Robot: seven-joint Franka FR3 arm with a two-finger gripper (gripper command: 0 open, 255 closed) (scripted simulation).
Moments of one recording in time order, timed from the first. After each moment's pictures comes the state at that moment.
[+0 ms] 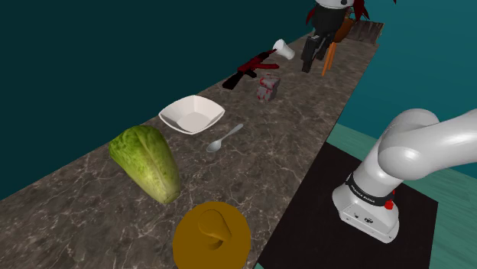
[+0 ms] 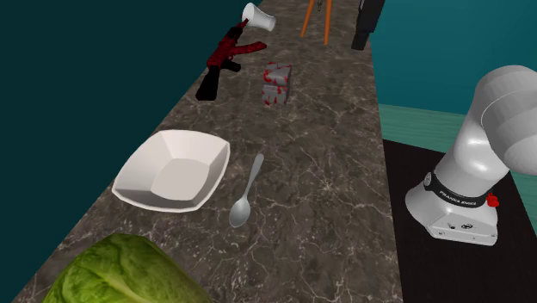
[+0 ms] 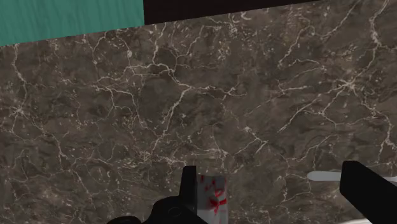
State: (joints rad) arm 0.01 -0.80 0.05 -2.38 -0.10 1.63 0.00
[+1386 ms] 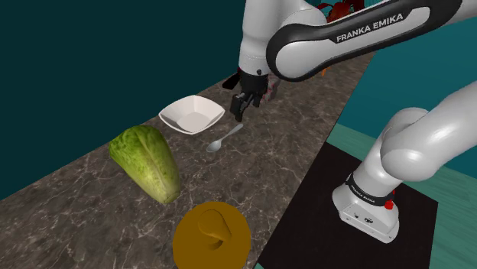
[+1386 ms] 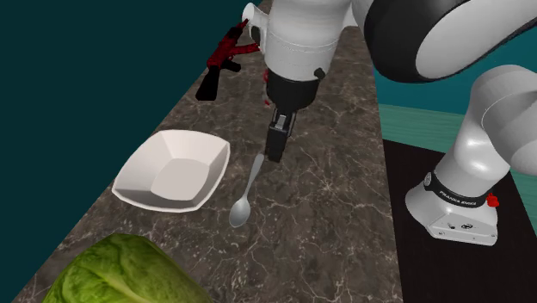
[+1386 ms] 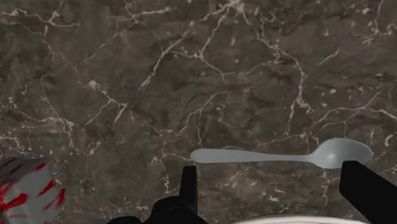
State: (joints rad) arm 0.10 -0.41 0.35 -2.44 0.03 2.14 0.33
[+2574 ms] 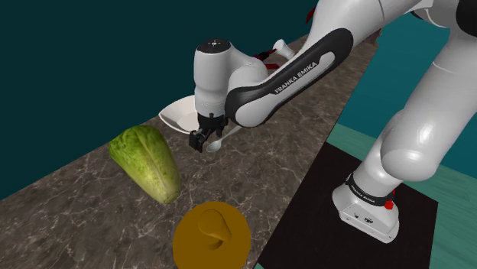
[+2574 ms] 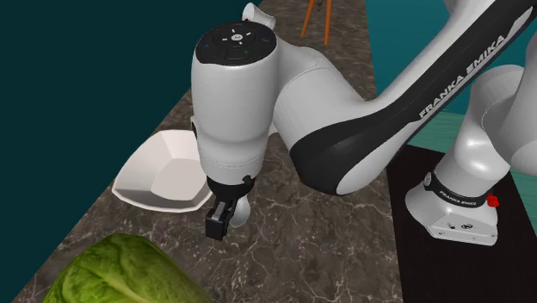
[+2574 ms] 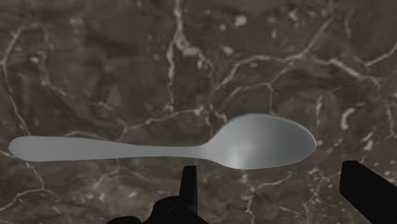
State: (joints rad) arm 0.10 0.06 0.50 -2.26 -0.21 2.42 0.66
